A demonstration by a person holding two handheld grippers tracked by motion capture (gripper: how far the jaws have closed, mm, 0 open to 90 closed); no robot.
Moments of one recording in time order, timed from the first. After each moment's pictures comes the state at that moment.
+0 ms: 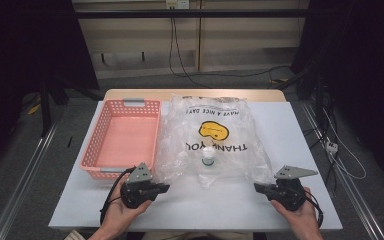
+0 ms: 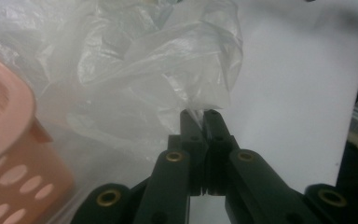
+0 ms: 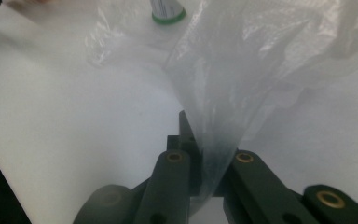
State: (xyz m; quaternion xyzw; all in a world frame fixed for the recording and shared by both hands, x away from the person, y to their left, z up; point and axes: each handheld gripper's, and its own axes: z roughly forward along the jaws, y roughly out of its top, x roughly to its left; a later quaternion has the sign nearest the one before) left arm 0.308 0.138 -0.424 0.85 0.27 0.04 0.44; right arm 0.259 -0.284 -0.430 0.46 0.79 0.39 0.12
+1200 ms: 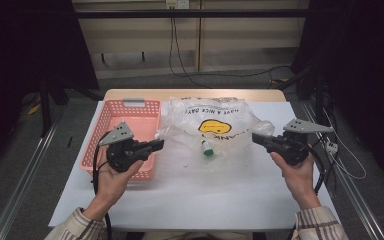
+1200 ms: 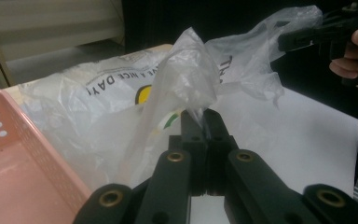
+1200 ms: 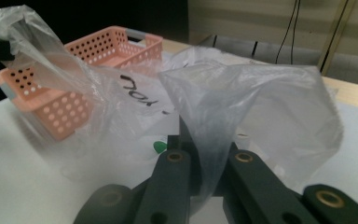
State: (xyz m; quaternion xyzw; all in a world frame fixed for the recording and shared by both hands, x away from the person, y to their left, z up) left arm 0.356 0.152 -0.336 0.77 0.29 0.09 0.56; right arm 0.330 -0.284 -0.344 0.43 0.72 0.51 0.19
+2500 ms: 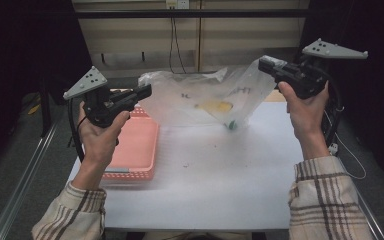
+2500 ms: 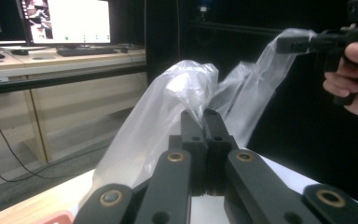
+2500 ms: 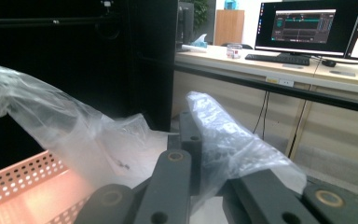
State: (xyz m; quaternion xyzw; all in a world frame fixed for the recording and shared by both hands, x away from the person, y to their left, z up) left arm 0.389 0.159 -0.229 0.70 0.28 0.17 0.63; right arm 0.392 -0.275 -0.197 0.37 0.67 0.57 0.29
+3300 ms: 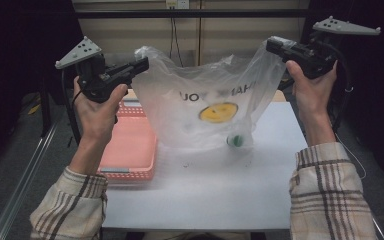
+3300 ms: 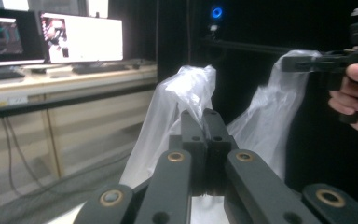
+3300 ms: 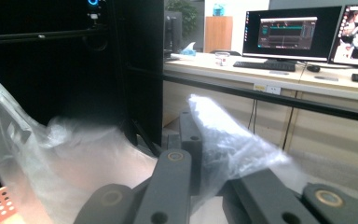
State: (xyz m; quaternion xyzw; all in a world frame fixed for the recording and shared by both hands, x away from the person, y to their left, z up) left arm 0.414 0.154 -0.196 0.69 0.30 0.19 0.63; right arm 0.416 -0.292 -0.179 0.39 0.65 0.58 0.30
